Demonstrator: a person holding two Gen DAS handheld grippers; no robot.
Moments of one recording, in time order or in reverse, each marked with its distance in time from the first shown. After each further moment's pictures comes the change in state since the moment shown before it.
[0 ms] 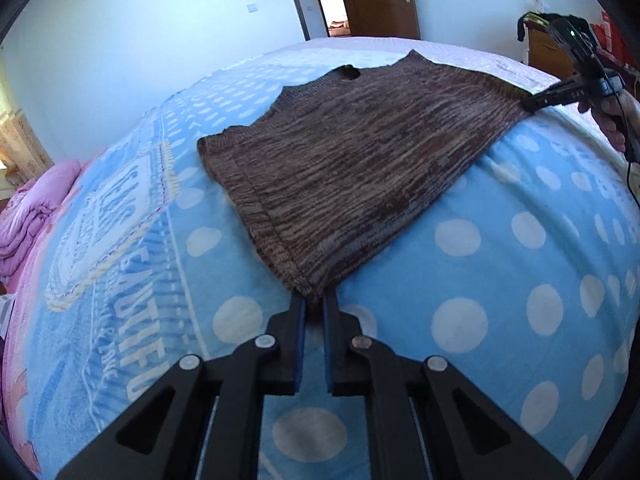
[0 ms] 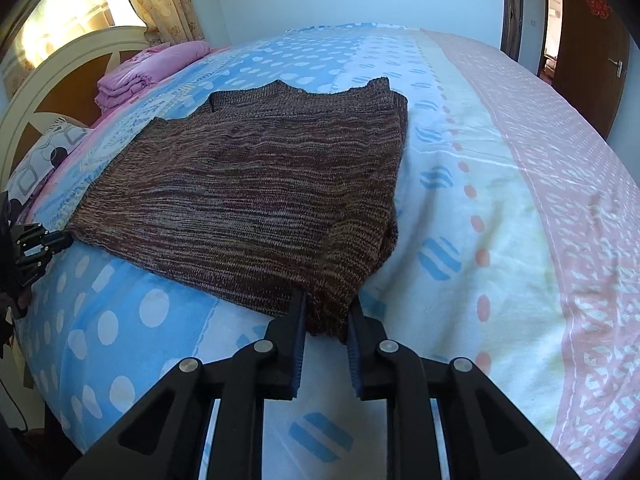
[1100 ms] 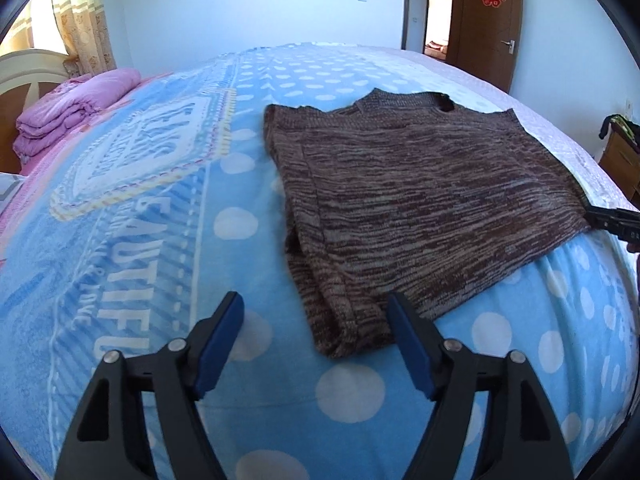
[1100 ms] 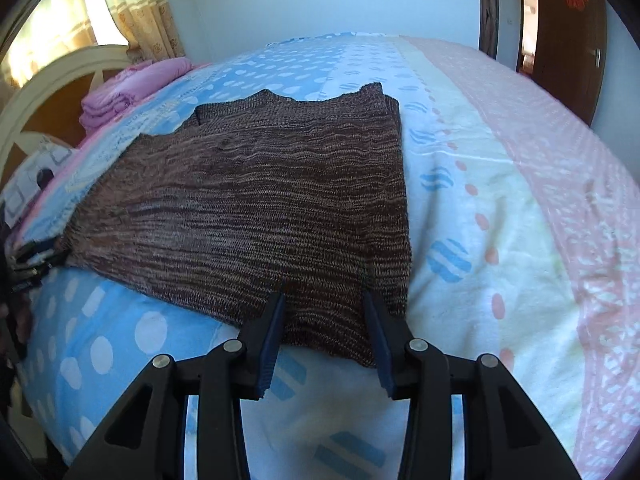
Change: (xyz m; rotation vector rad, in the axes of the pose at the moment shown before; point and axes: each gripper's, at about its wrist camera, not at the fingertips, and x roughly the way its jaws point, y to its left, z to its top) left arm 0.016 0.020 0.012 -0.398 0.030 0.102; right arm 0.009 0.019 -0.002 0.037 -0.050 -0.068
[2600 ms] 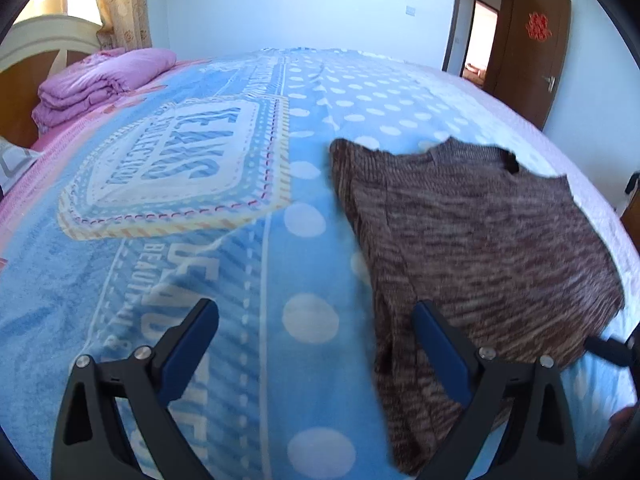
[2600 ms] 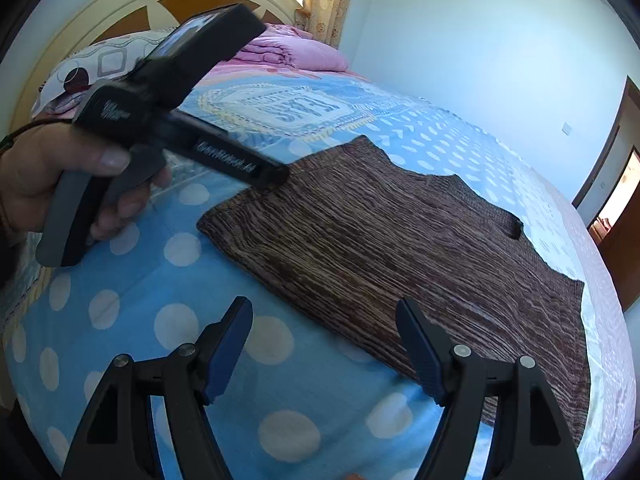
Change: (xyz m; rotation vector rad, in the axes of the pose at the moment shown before) left arm 0.032 0.054 0.053 -0.172 -0.013 0.010; right arm 0.011 0.268 -0.002 -0.558 -0.150 0.078
